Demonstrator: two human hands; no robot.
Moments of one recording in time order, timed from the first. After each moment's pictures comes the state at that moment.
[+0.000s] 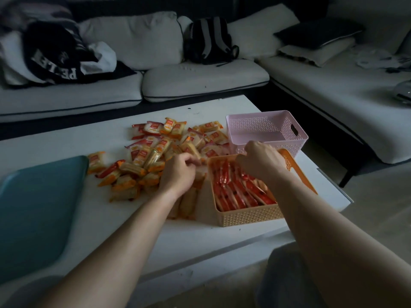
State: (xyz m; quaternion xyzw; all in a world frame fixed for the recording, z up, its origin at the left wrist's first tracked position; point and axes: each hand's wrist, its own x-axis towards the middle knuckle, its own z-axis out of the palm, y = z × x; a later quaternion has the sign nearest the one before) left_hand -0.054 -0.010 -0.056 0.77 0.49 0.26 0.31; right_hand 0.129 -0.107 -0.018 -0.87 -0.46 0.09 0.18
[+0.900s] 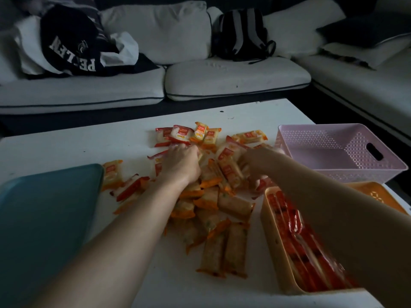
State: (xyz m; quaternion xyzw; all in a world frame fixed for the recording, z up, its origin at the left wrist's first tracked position) left_hand -0.079 0.155 -0.073 0.84 0.53 0.04 0.09; right_hand 0.117 0.101 -0.074 -0.78 -0.57 0.13 -0.21
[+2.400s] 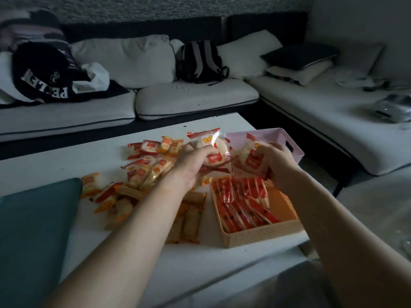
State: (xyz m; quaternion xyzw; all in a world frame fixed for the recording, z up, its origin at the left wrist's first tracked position) left_hand -0.017 0.008 0.012 0.56 0.39 0.29 0.68; right_hand 0.152 -0.108 0.010 -0.66 -0.18 0.36 0.64
